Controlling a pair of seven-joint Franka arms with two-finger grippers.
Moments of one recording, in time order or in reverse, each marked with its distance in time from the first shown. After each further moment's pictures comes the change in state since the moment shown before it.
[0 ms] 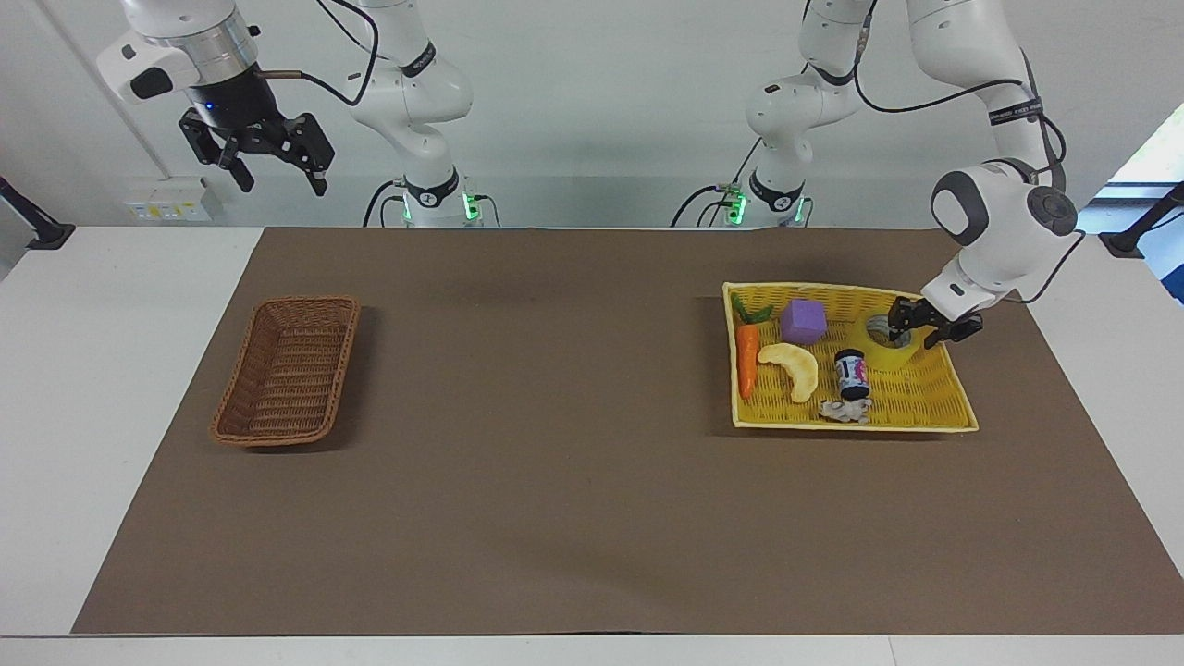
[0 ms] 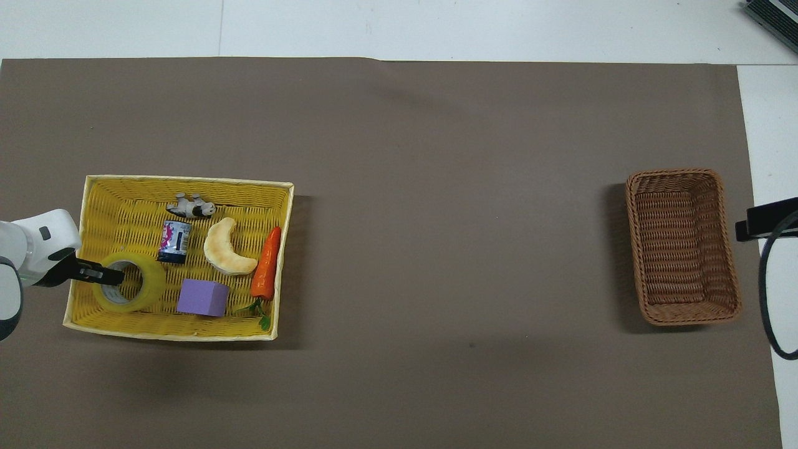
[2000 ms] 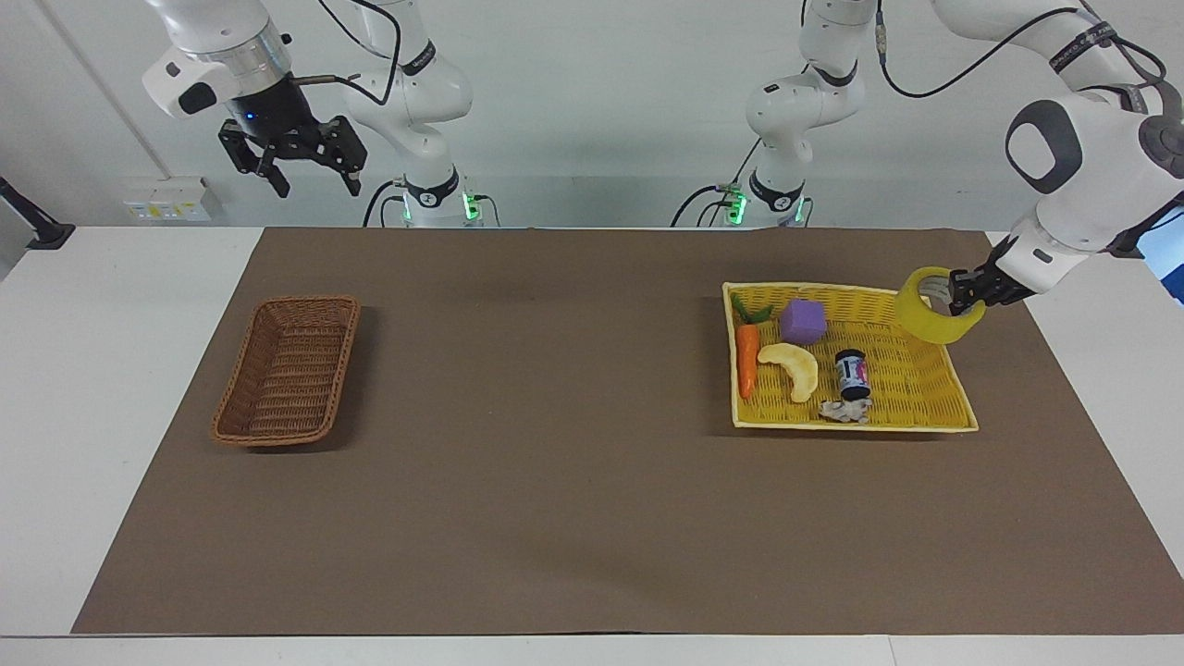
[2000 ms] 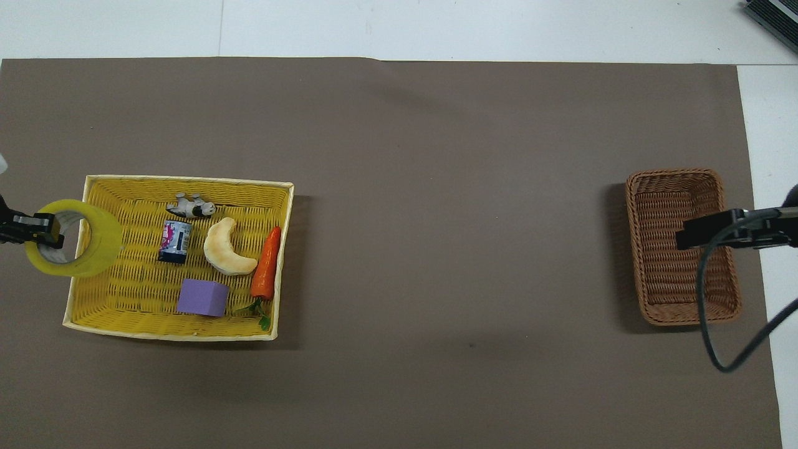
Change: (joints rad) left arm -0.074 0.012 -0.022 0.465 0.045 -0.514 -0.390; right arm 0.081 -0.028 0.022 -0.125 0.074 0.119 0.000
